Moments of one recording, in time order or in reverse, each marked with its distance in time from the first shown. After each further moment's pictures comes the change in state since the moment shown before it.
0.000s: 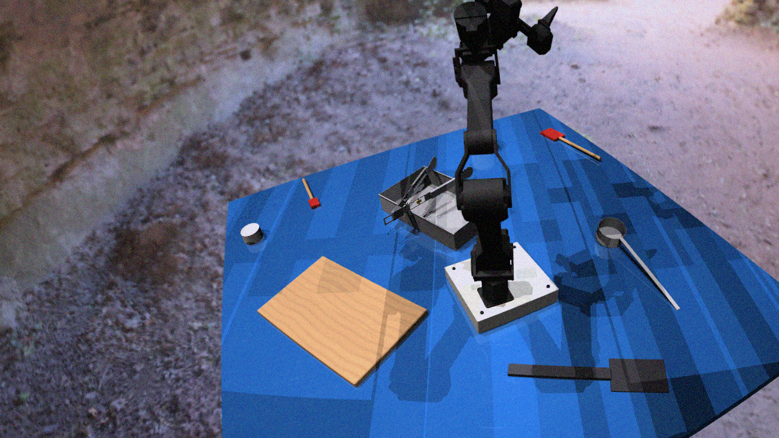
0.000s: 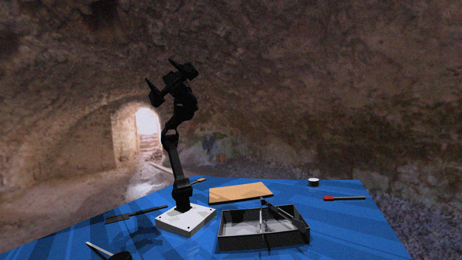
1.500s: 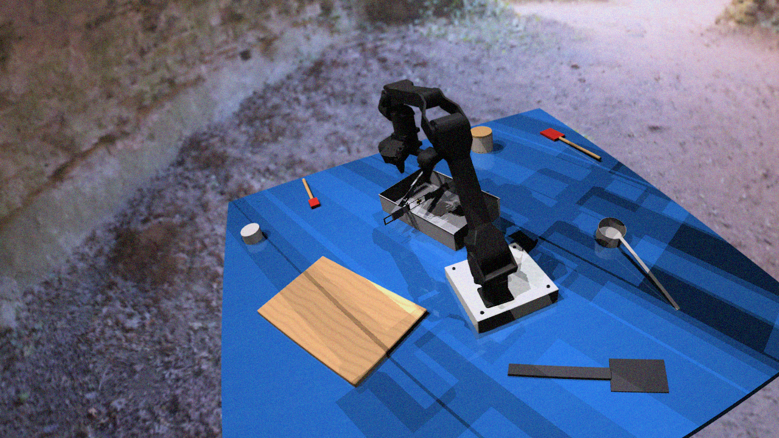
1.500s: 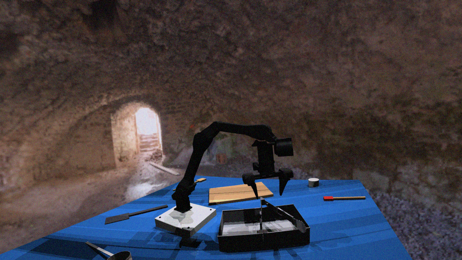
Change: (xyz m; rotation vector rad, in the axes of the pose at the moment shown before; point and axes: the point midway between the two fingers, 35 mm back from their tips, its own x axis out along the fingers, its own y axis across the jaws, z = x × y) arm -0.368 0.048 -0.388 1.329 -0.230 -2.288
